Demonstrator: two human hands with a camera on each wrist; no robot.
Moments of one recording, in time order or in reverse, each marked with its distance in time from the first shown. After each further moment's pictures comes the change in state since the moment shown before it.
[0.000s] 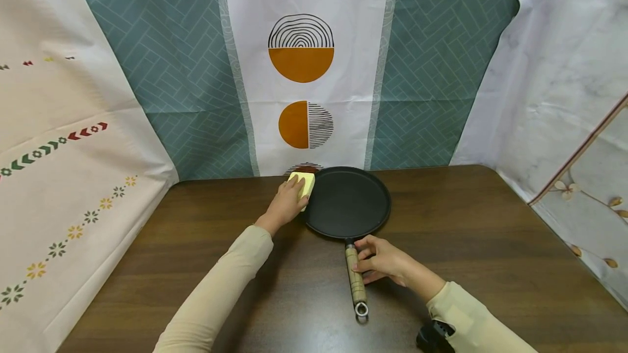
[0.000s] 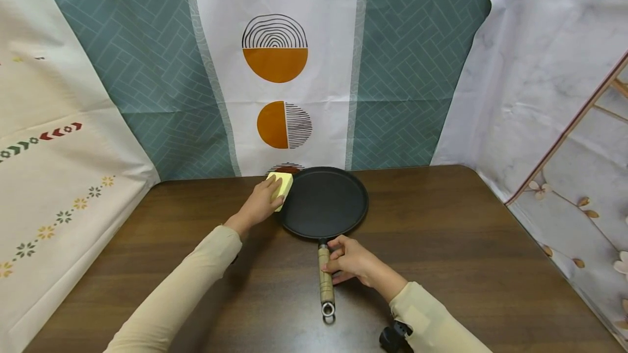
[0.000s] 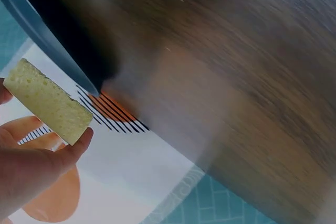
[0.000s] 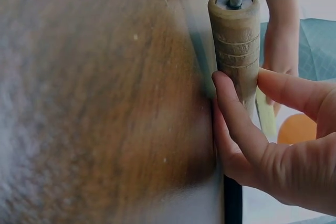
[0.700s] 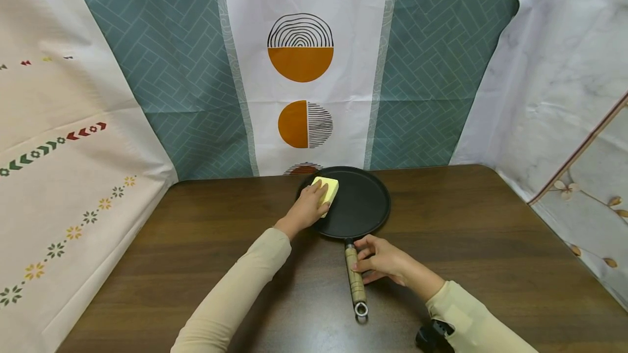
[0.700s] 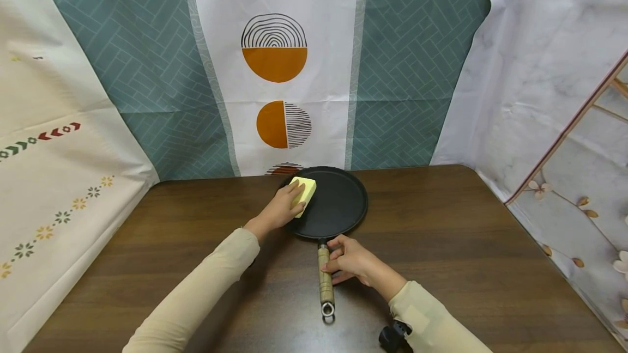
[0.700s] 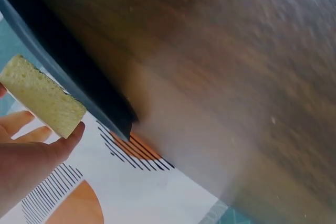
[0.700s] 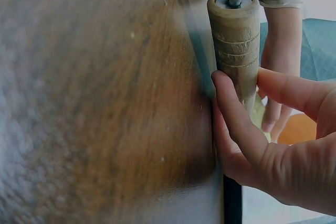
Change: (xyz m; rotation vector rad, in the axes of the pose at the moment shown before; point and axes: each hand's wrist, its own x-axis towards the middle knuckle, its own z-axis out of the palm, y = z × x) left_hand 0.007 0.033 0.028 -0.016 -0.070 0.116; right_hand 0.002 0.000 -0.001 -0.006 0.002 0.005
